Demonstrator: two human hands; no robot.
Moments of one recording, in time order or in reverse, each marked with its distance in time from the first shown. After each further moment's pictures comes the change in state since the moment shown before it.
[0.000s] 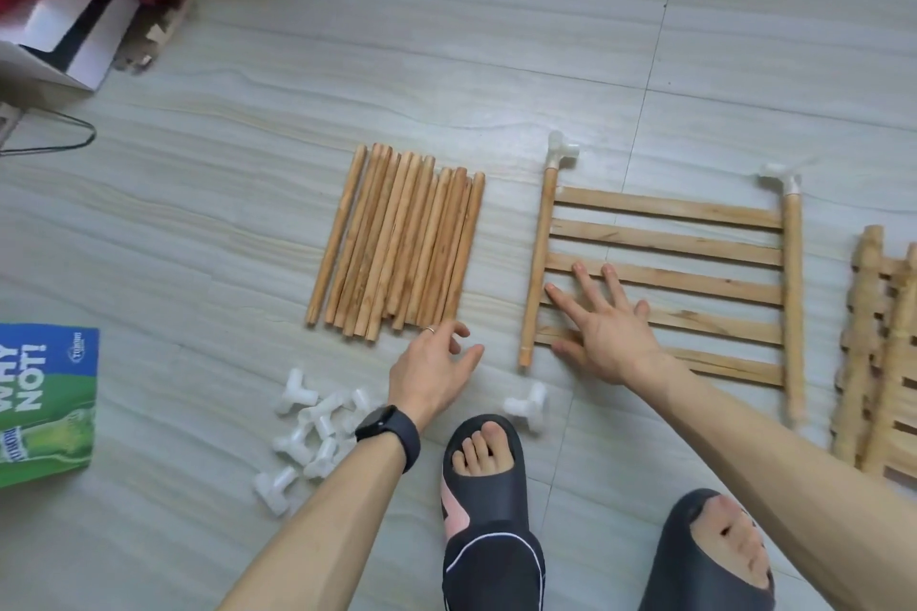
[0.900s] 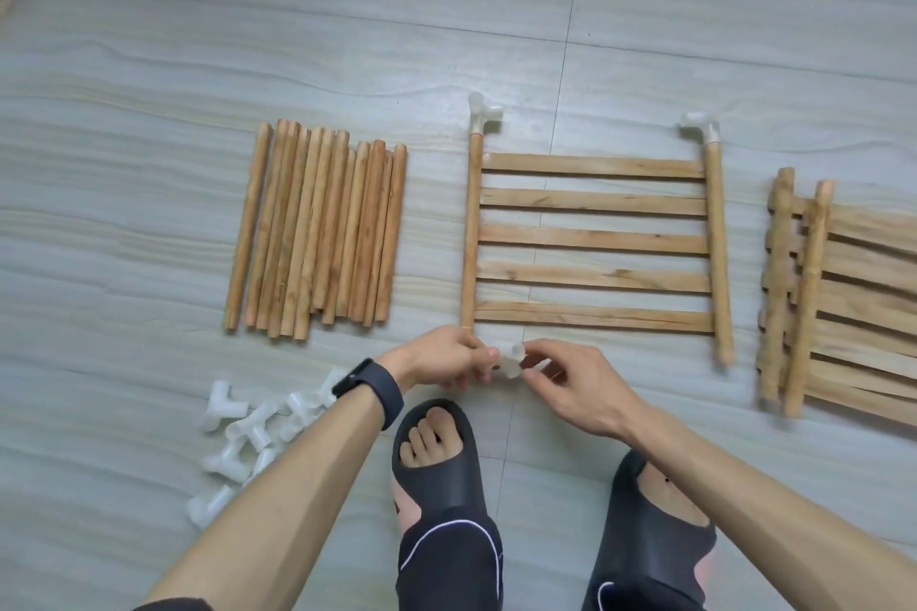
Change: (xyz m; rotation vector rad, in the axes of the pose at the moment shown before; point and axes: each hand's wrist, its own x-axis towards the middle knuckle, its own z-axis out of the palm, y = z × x) left_hand 0.027 0.063 0.031 -0.198 -0.772 0.057; right_hand -0.090 0.006 0.045 0.829 0.136 -0.087
